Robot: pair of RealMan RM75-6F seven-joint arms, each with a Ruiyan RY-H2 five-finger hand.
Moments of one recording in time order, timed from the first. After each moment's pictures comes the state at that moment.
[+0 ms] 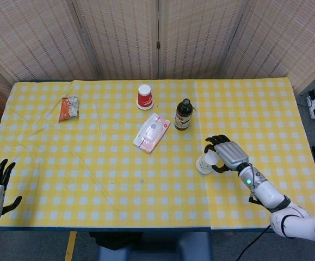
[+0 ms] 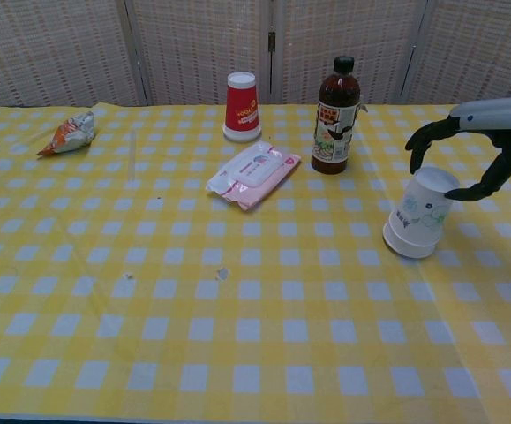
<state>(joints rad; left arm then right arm) -0.09 -1.15 -0.05 -1.57 1.43 1.47 0.18 0.73 -1.13 0.10 -1.67 -1.09 0.72 -0.11</state>
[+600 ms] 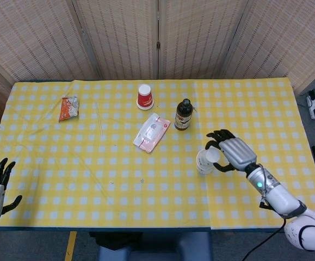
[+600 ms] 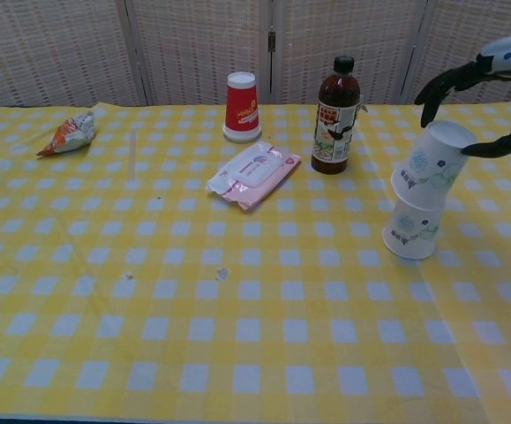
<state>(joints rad) -0.09 -1.14 -0.05 -1.59 1.45 1.48 0.18 0.68 -0.97 0.14 -1.84 -1.23 0.80 0.01</state>
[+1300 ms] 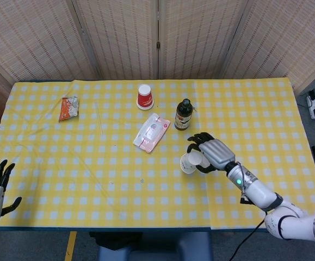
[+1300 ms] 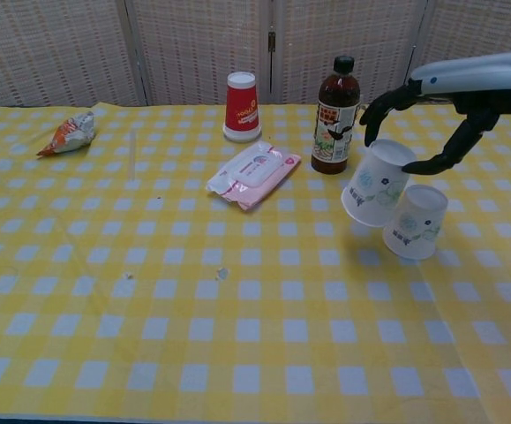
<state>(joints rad) -0.08 -1.15 -0.05 -1.57 1.45 1.48 0.16 0.78 -1.12 0.15 -1.77 -1.14 0.71 -0.06</state>
